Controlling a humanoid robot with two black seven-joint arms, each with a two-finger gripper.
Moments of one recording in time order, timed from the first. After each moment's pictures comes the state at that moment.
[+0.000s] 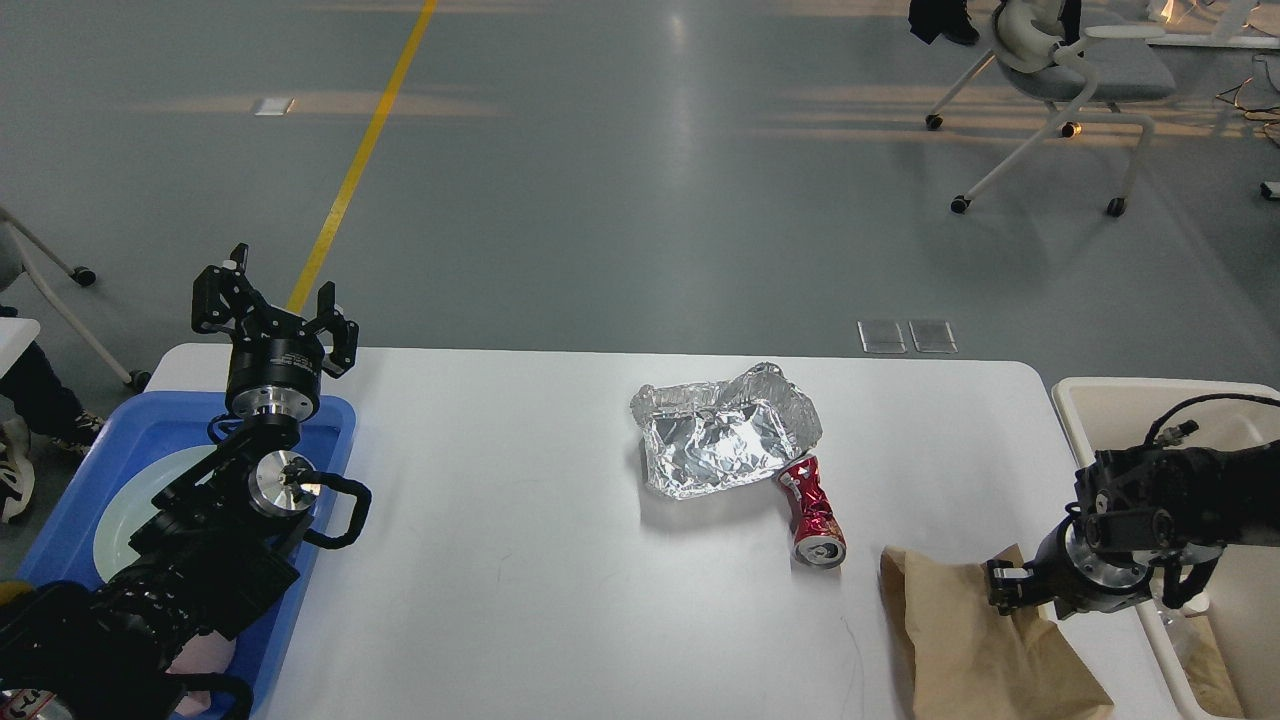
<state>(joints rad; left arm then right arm) -0.76 0.10 -0.85 -0.26 -0.08 -0.35 -0.63 1.28 -0.37 -1.20 1.01 -0.36 0.30 -0.01</state>
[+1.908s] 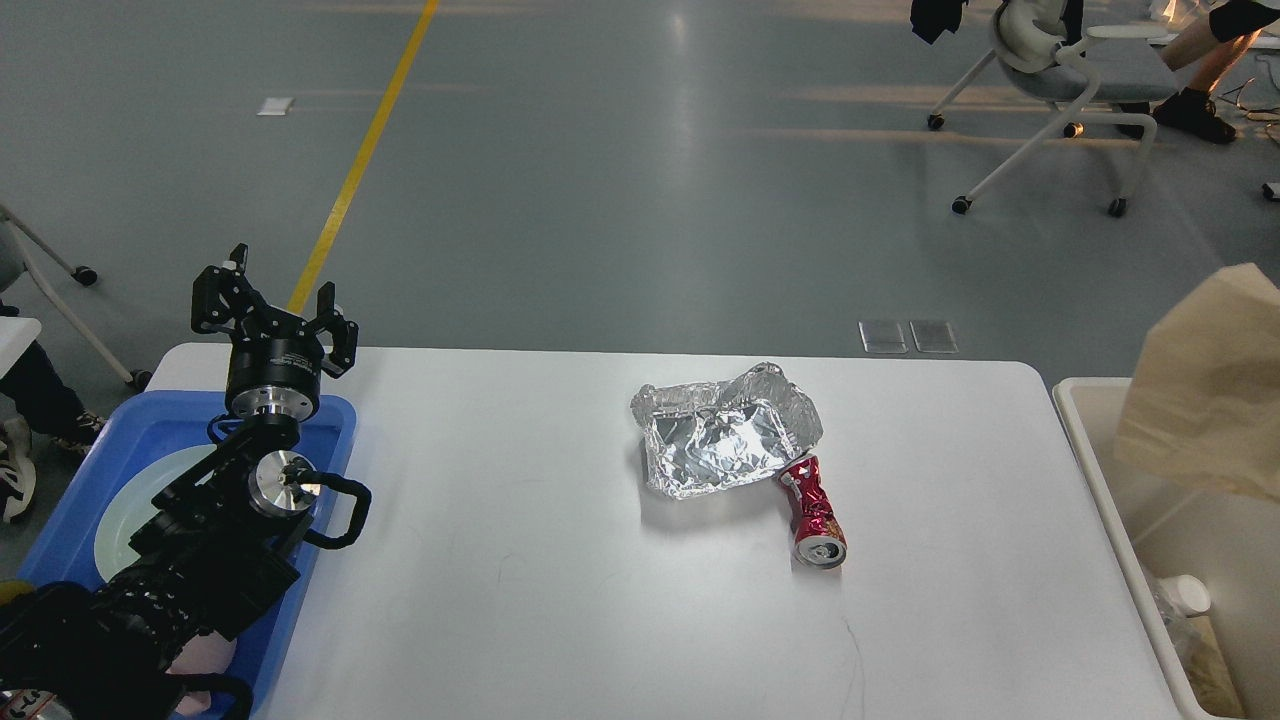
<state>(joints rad) -0.76 0.10 -0.85 -0.26 -0.08 -0.35 -0.63 1.04 -0.73 -0.70 0.39 -0.35 0.12 -0.02</state>
